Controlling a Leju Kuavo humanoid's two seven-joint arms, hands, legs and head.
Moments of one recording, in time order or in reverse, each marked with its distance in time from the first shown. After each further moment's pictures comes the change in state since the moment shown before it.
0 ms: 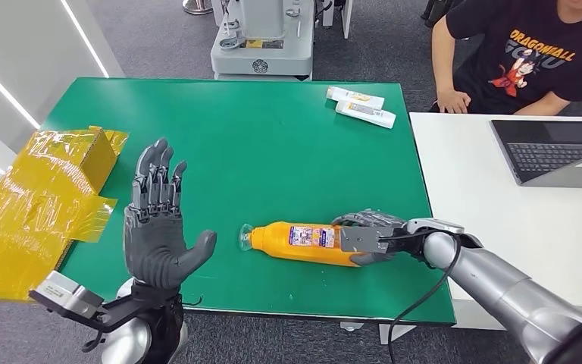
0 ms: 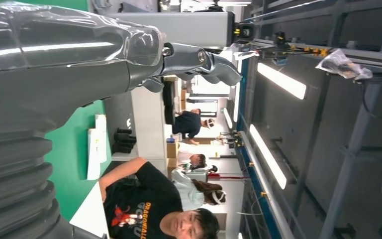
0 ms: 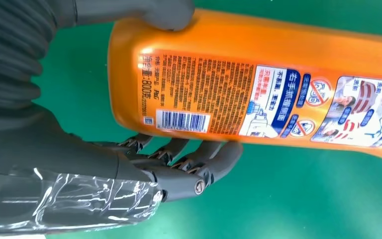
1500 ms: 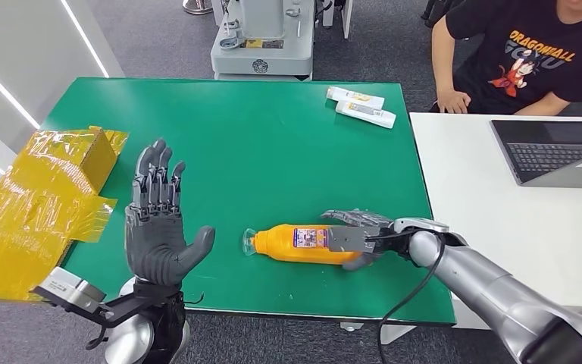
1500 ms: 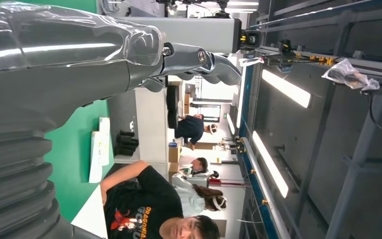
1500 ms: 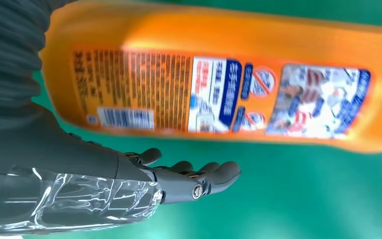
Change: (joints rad) left arm -0.006 0.000 0.000 0.028 0.029 0.032 -0.015; right arm -0.009 0.087 0.003 0.100 0.036 -0.022 -0.043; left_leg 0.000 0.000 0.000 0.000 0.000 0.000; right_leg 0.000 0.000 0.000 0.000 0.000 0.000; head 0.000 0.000
